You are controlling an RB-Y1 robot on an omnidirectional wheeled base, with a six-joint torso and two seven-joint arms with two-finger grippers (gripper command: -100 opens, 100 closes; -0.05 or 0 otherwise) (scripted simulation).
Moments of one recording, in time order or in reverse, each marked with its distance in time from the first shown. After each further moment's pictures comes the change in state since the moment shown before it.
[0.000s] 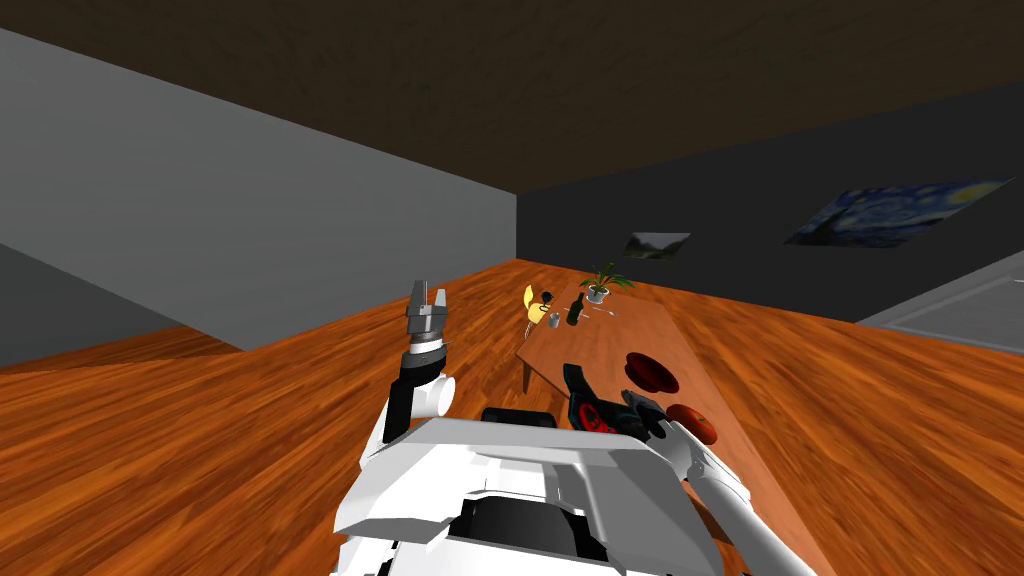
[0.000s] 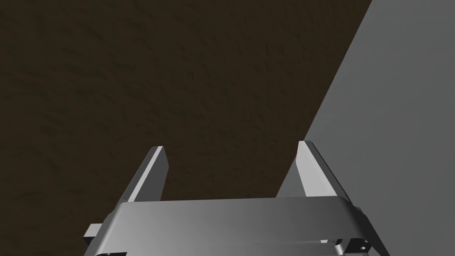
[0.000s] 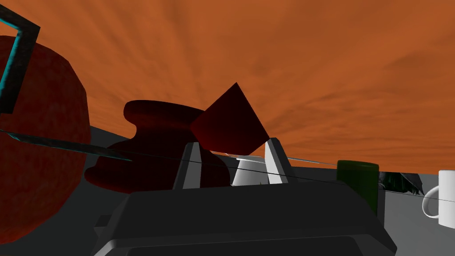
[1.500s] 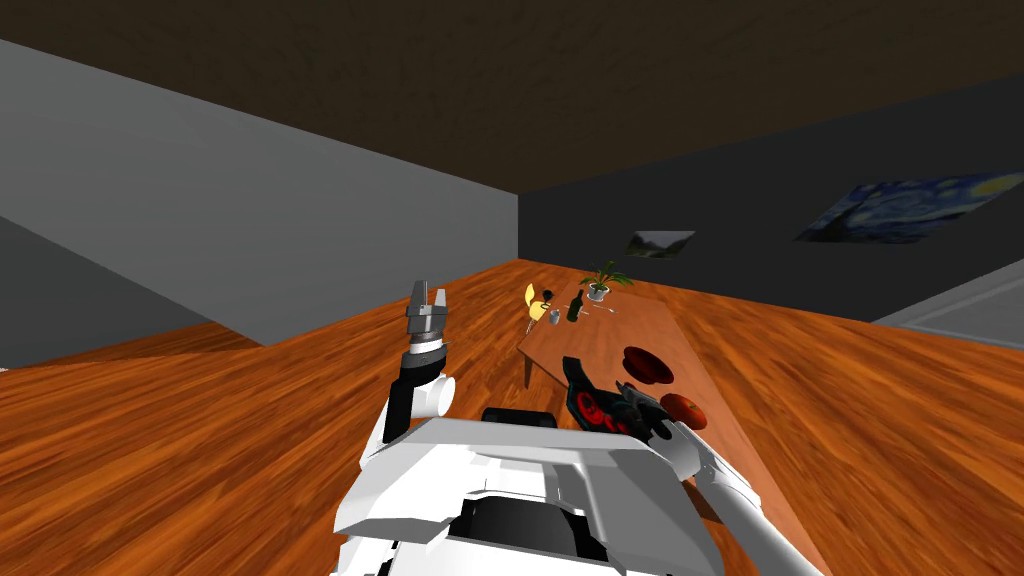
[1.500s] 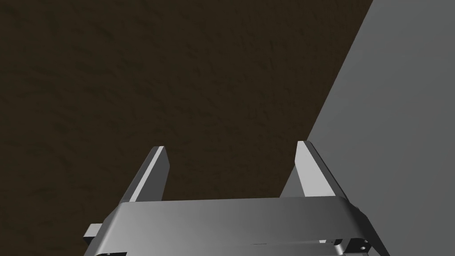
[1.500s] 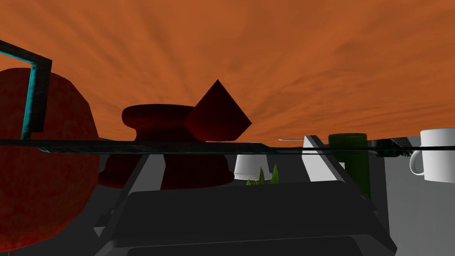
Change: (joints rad) left arm 0.000 0.000 0.000 0.000 0.000 0.000 0.000; right arm 0.042 -0.035 0.041 -0.091 -0.103 -0.027 -0.069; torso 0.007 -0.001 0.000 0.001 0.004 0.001
